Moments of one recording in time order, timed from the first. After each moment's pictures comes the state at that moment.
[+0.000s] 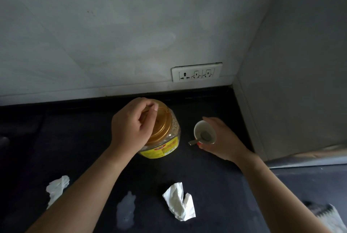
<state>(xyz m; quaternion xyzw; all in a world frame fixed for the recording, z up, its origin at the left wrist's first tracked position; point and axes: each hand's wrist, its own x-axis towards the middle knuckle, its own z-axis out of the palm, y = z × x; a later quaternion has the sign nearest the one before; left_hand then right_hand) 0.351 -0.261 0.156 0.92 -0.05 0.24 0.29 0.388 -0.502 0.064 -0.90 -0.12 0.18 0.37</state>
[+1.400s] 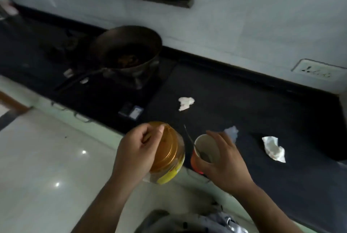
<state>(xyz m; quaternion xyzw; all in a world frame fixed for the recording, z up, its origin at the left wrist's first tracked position) -0.113 -0.098 0.207 0.79 0.34 0.20 0.46 0.004 -0.264 0.165 -0.88 -0.29 0.14 0.36</state>
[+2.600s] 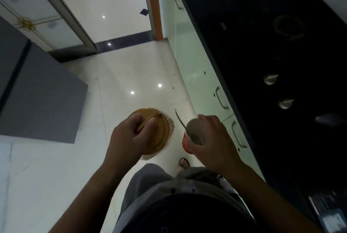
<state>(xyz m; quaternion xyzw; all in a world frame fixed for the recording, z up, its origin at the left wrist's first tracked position) -0.435 0.324 0.139 0.60 0.65 0.27 0.36 -0.231 0.307 0.102 -0.68 -0.63 0.34 0.16</state>
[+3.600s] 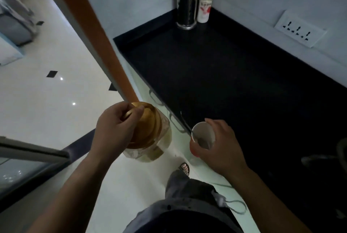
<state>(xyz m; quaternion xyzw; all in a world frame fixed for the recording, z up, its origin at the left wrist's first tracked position) -0.428 1.029 0.182 0.70 0.55 0.26 0.38 -0.230 0.907 0.120 -0.79 -0.47 0.26 0.28</state>
